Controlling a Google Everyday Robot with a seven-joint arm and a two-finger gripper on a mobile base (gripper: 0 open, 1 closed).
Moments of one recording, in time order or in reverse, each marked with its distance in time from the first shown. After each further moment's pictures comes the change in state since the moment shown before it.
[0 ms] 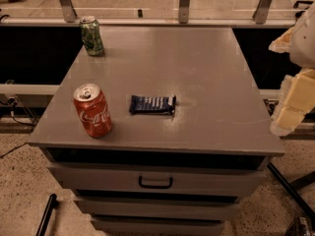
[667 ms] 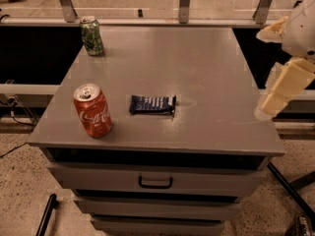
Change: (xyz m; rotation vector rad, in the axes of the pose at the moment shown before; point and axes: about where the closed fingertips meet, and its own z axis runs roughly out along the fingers) arm -0.029 -0.020 0.002 0.025 -0.190 -0.021
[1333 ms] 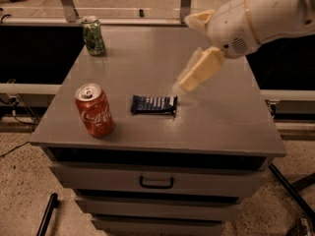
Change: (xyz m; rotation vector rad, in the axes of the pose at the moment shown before) arm -0.141 -0.029 0.066 -0.023 -0.530 -0.079
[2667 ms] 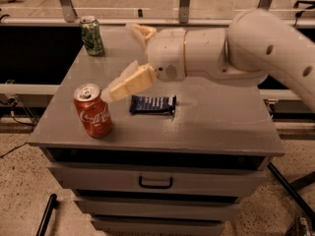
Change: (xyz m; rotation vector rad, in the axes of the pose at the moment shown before) arm -0.088 0.038 0.094 -0.036 -0.487 0.070
